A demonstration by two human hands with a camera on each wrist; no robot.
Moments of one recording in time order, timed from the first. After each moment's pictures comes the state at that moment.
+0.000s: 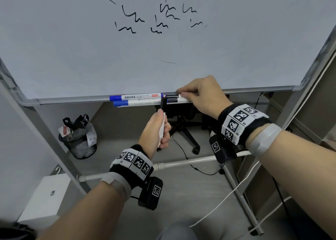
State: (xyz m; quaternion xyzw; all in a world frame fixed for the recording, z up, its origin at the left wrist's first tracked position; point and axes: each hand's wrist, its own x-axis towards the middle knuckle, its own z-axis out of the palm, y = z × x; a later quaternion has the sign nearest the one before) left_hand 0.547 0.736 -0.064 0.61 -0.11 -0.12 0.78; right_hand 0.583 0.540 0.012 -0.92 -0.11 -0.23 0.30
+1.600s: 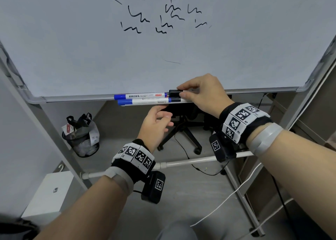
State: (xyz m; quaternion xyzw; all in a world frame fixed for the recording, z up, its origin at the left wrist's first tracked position) left_hand 0.550 0.740 -0.057 0.73 -0.11 0.04 0.67; right_hand 0.573 0.551 0.023 -0.91 -0.12 -0.23 0.33
